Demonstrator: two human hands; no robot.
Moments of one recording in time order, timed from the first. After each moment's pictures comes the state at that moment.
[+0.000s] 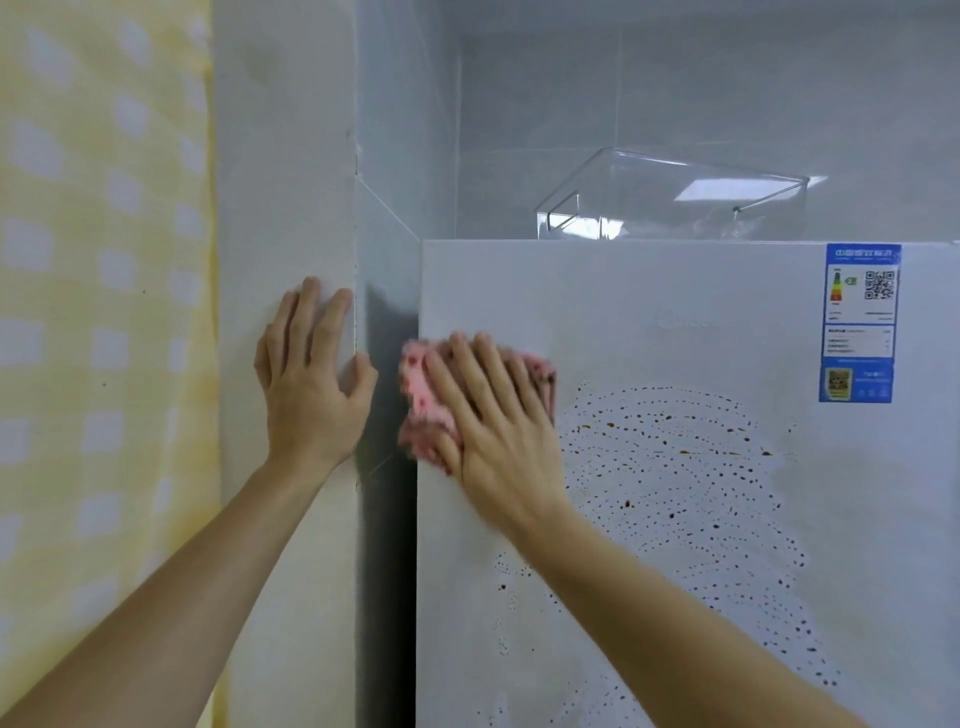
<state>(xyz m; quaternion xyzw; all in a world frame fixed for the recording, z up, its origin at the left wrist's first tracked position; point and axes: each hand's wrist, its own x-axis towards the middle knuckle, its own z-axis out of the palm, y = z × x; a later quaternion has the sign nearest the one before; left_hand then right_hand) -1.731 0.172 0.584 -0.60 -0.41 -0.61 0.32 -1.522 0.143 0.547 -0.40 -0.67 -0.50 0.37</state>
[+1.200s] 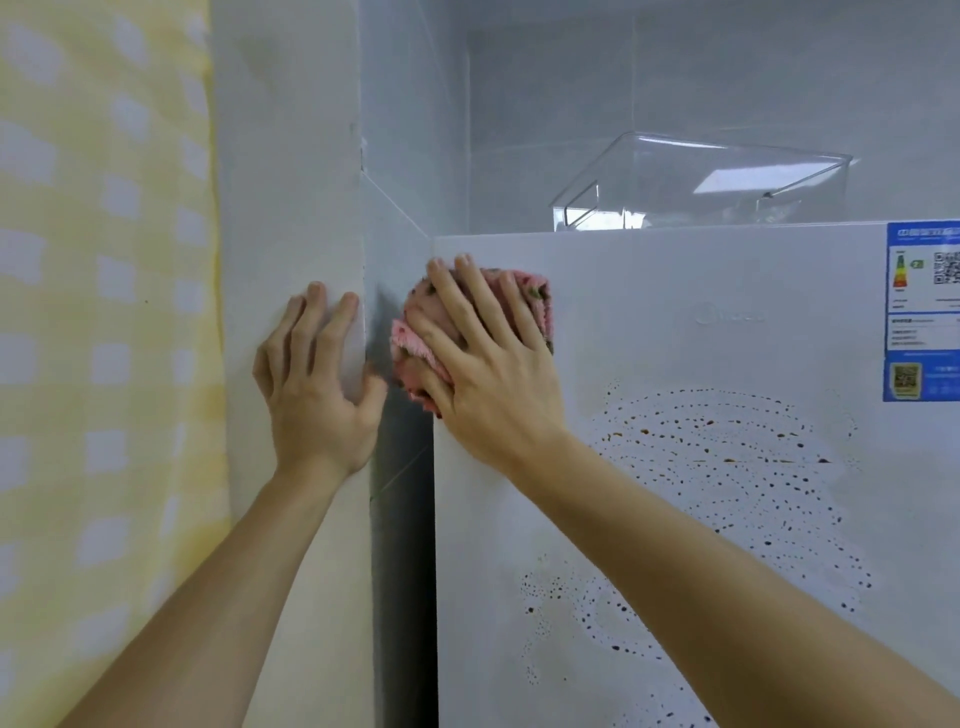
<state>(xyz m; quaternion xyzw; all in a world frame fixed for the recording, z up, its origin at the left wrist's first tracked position) -1.736 0.188 0.583 -0.57 -0.38 -0.63 0.36 -1.545 0.143 0.616 -0.37 -0.67 -0.52 0.38</state>
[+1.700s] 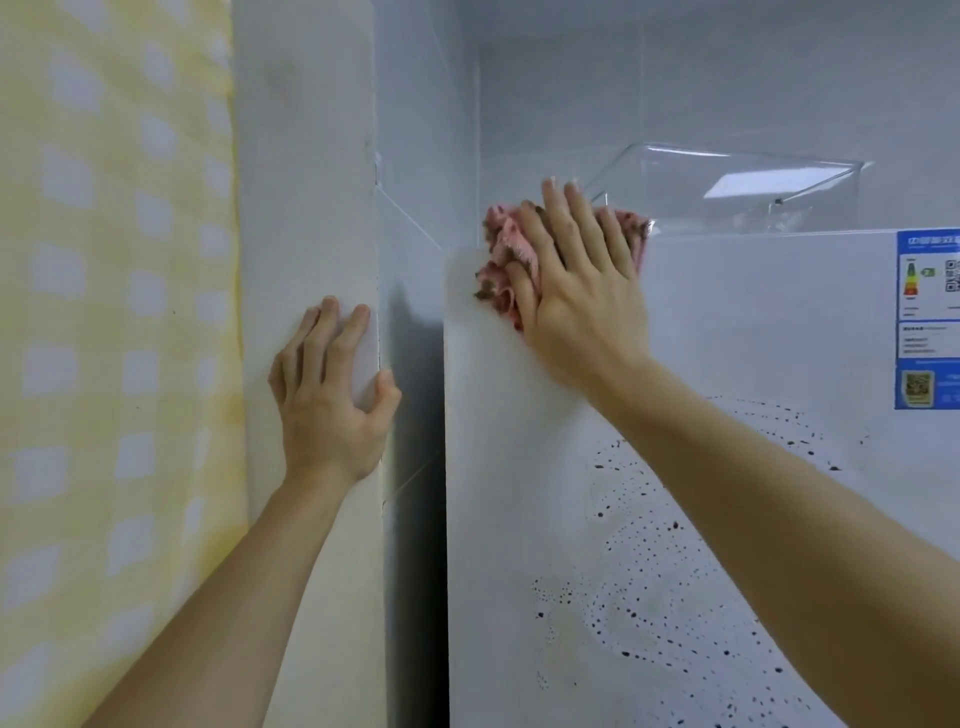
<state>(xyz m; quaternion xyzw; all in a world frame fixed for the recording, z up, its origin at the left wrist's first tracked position) -1.739 0.189 0.581 -0.57 -0.37 -0.64 0.36 -1.496 0.135 0.678 -0.44 -0.62 -0.48 0.44</state>
